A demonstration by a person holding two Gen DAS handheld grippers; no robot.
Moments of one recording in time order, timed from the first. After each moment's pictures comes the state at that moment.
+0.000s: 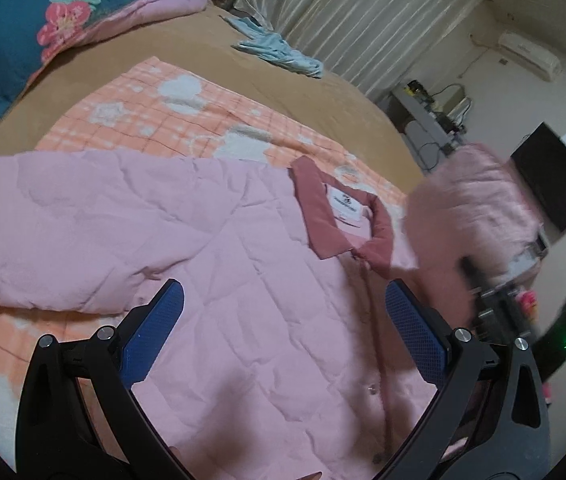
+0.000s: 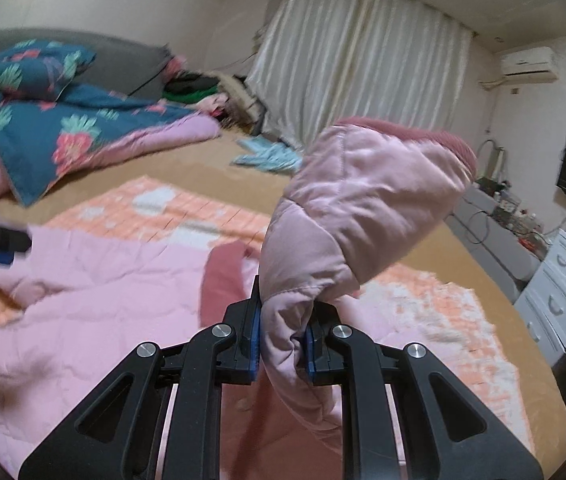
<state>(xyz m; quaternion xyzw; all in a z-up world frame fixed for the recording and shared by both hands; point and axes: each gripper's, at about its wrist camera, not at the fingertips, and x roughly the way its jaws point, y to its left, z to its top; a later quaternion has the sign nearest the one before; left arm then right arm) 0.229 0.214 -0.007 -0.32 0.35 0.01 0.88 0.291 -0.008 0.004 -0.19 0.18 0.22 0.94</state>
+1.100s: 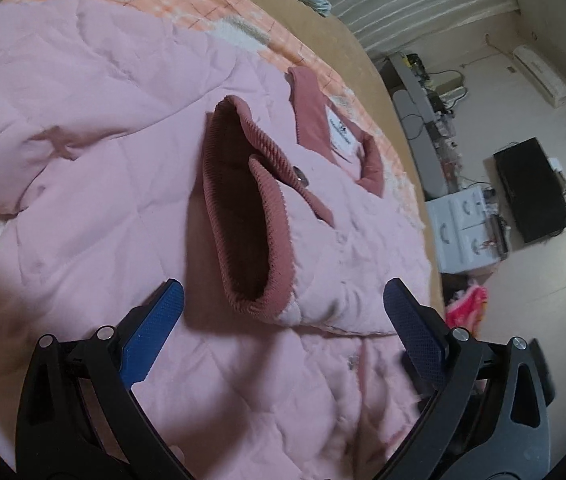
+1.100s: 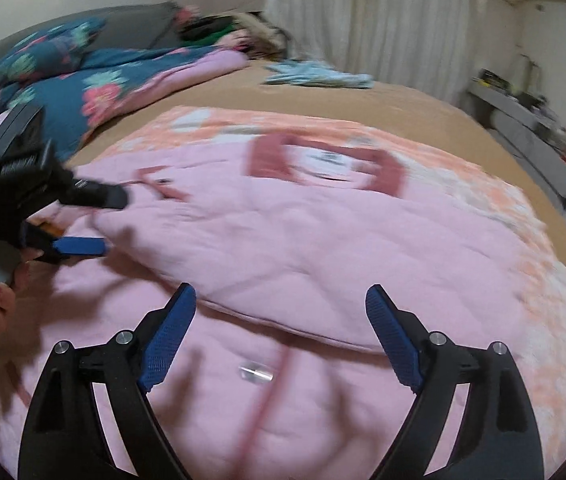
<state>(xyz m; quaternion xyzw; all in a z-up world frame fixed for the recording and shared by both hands) 0.260 0.185 -0.089 -0.41 0.43 -0.06 0.80 0.261 -0.049 -0.046 -0.13 0.33 0.25 0.90</state>
